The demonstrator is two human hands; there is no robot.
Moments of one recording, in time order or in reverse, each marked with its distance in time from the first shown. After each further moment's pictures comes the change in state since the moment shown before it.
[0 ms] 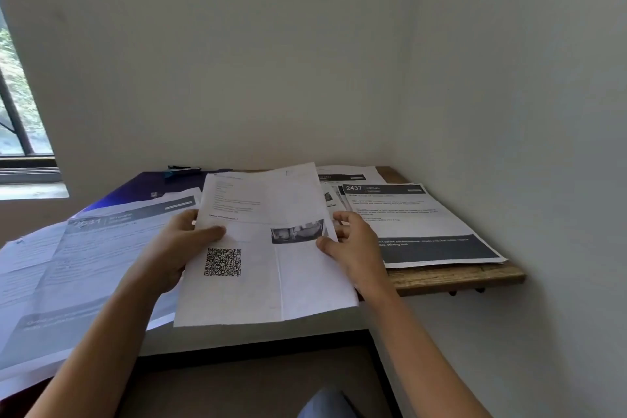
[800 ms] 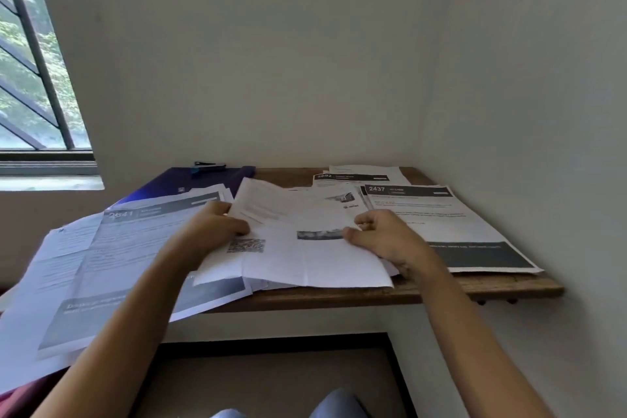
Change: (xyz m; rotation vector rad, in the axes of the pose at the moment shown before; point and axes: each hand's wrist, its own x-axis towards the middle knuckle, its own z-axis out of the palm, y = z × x) left_hand 0.004 0.023 0.005 0.396 -0.019 -0.013; right_hand 0.020 -0.025 -0.026 -0.230 -0.297 0.129
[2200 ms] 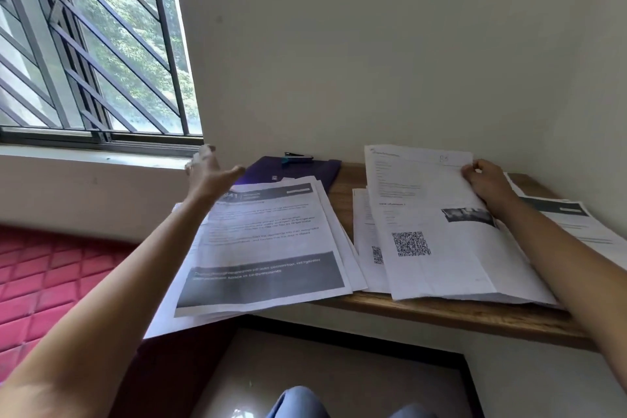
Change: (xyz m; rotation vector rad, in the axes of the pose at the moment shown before) left_hand 0.079 -0.079 -0.150 0.309 0.738 0.118; right_hand 0.191 0.025 -0.024 0.028 0.369 -0.168
